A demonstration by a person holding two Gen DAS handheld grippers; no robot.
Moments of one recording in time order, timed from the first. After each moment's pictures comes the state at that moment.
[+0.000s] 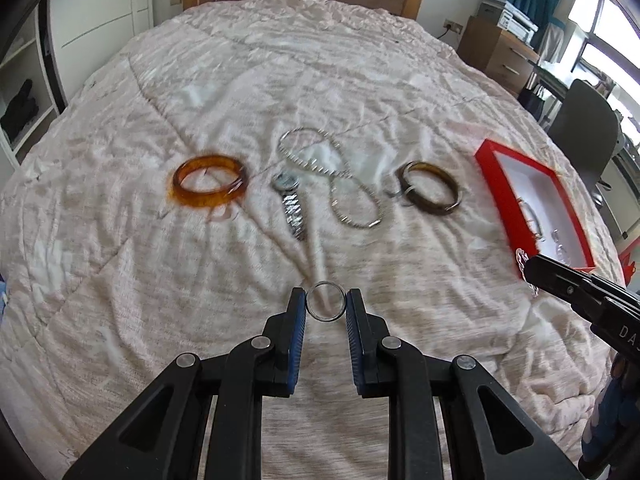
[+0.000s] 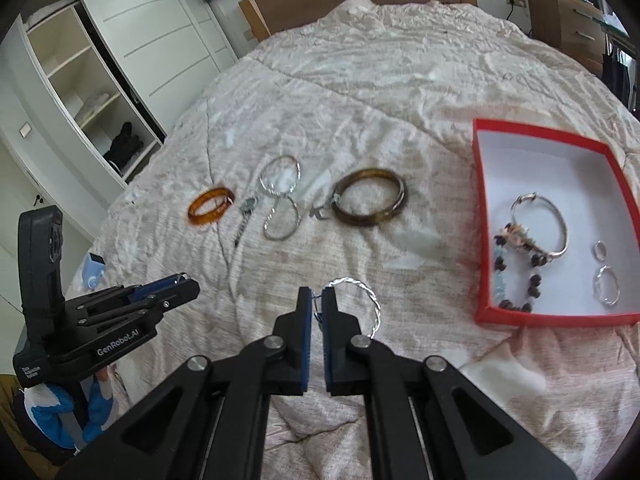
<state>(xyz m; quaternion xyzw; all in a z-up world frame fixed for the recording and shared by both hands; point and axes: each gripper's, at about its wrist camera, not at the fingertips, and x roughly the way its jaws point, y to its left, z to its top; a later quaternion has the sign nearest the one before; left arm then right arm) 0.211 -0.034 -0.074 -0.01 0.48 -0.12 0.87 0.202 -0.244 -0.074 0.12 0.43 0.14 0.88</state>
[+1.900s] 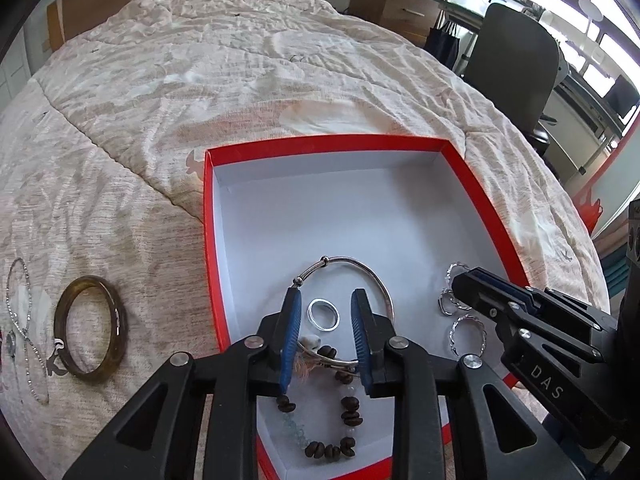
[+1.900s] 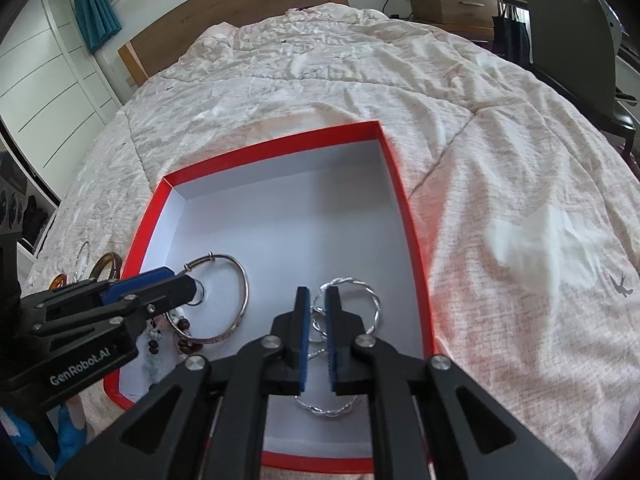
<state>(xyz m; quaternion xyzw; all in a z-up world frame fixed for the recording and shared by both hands) 0.304 -0.322 -0.102 0.06 0.50 -0.26 0.83 0.249 -0.475 -0.126 0.16 0.44 -0.04 0.89</state>
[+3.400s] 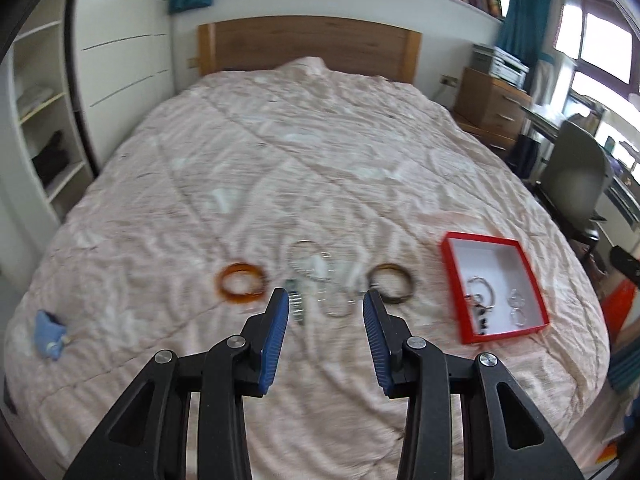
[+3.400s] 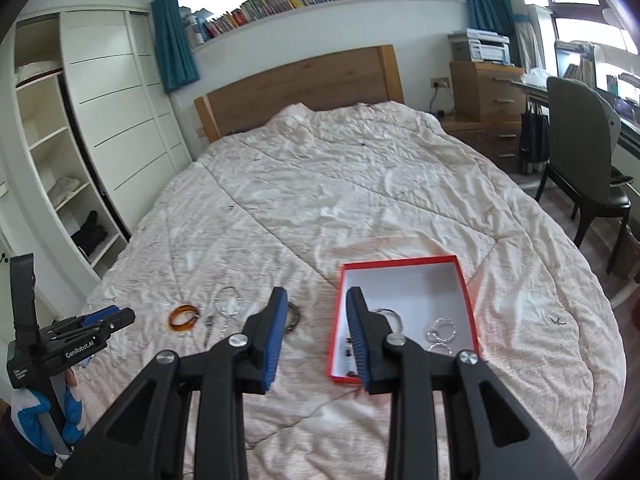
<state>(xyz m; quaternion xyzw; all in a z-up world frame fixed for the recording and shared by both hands) 0.182 -0.035 0.065 0.00 0.39 -0.08 0.92 0.129 -0.334 0.088 0.12 0.30 0.02 0.95</state>
